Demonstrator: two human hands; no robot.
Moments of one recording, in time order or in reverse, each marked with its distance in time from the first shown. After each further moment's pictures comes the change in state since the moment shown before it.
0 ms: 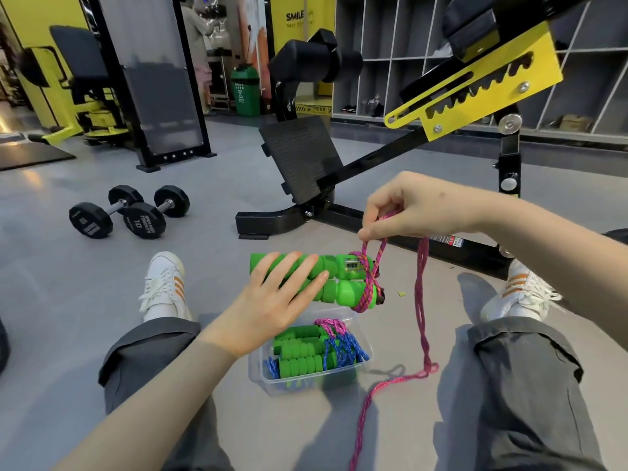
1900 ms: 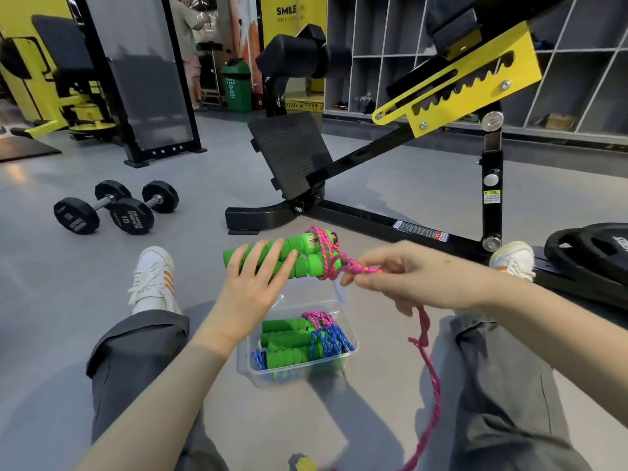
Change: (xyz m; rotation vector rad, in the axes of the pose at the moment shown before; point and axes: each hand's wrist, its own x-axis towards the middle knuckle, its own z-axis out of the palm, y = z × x) left_hand -0.007 0.012 0.017 0.110 -0.037 -0.240; right_hand -0.059 0.006 0.055 0.404 -0.059 0.144
